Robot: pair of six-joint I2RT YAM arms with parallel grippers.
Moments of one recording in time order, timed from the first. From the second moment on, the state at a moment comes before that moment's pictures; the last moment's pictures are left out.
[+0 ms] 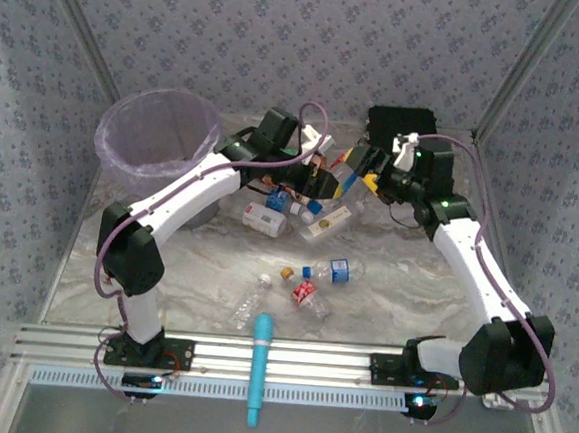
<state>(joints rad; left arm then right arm) -0.69 1.80 1.75 -0.69 0.63 -0.27 0.17 1.24 1.10 -0.29 -0.58 0.80</state>
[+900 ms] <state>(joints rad) -0.14 1.54 2.05 -1.16 0.15 -0.04 0.04 1.19 0.93 -0.34 -0.62 0.73</state>
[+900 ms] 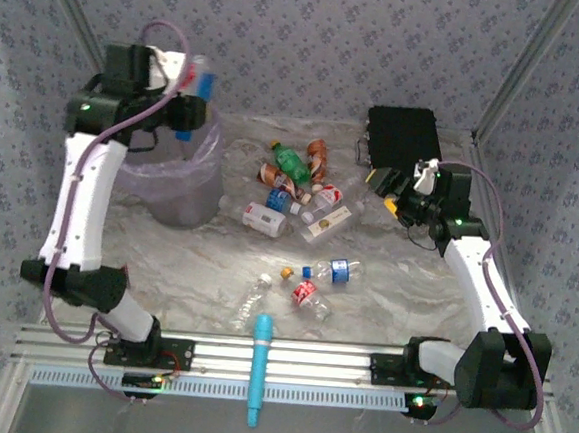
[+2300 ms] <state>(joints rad) -0.07 1.74 1.58 -1.05 0.04 -0.09 0.04 1.24 0.92 -0.44 -0.48 0.70</state>
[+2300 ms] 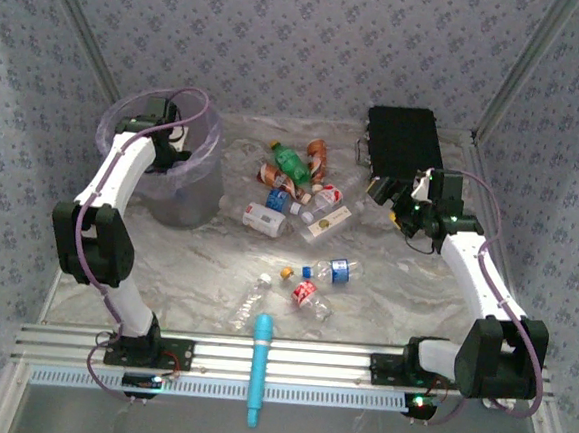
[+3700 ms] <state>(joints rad) -0.17 1.41 1.73 -1.03 -0.11 -0.04 0.53 1.22 0.71 -0.60 -0.05 1.45</state>
